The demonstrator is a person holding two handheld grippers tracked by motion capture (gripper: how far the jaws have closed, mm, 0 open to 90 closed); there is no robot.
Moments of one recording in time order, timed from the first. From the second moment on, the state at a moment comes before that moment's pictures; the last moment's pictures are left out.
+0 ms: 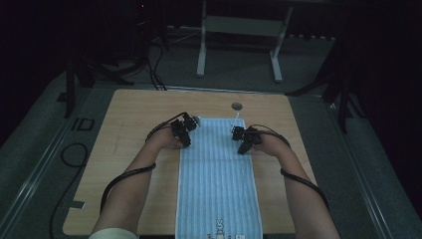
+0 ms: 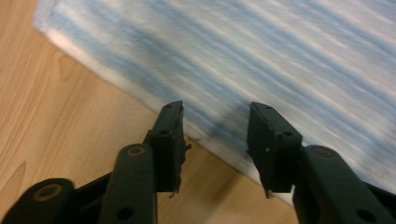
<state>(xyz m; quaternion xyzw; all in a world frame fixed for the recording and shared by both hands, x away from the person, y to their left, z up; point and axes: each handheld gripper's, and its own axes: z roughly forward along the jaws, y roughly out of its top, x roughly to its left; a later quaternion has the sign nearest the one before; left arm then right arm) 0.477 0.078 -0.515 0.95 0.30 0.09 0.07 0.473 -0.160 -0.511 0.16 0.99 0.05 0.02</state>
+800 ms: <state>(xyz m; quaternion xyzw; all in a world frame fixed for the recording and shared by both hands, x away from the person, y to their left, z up) 0.443 0.100 -0.511 0.96 0.25 0.06 0.12 0.465 -0.176 -0.509 0.08 0.99 0.04 0.05</state>
